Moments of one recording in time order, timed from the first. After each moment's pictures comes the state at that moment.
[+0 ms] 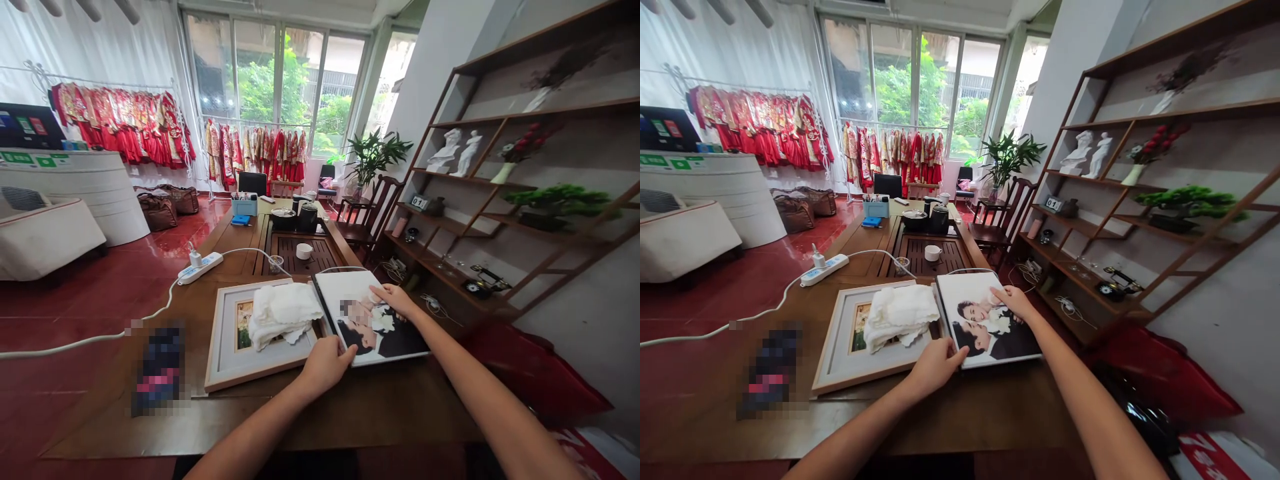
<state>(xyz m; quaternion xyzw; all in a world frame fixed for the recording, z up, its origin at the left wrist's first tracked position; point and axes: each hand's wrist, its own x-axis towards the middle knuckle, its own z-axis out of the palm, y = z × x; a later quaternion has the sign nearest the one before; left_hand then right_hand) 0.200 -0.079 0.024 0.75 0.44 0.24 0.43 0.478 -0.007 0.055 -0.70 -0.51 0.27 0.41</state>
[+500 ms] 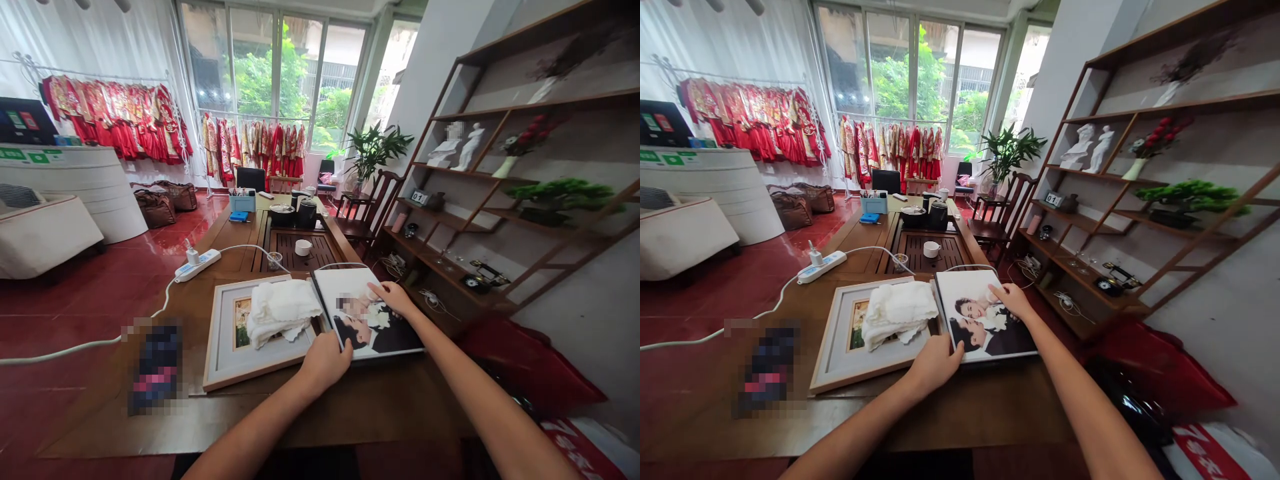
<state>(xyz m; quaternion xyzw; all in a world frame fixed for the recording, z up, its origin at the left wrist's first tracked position) 0.205 -0.083 0.031 0.80 0.45 0.22 0.33 0.495 0.008 0.031 -0.73 -0.59 0.12 0.33</state>
